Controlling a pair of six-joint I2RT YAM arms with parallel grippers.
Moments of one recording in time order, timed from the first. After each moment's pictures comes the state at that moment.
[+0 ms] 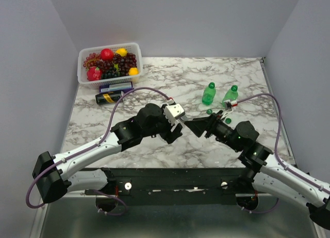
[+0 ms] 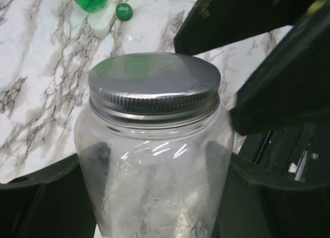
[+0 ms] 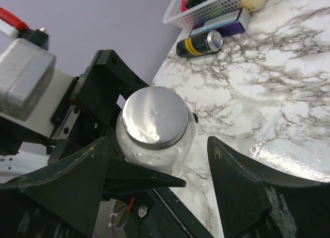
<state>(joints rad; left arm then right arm) -0.95 1.14 0.90 -0.23 0.13 0.01 0.86 0.73 0.51 0.22 0.05 0.76</state>
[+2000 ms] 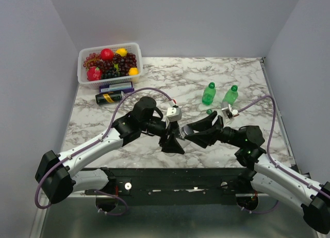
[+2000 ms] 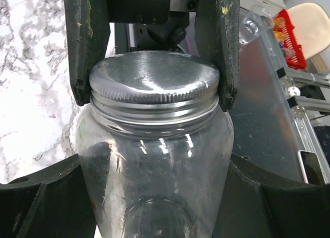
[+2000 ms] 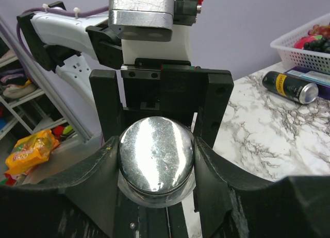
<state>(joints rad) -0.81 1.17 0.87 -0.08 0.99 -0.12 0.68 0.74 0.36 0.74 -0.63 0.56</state>
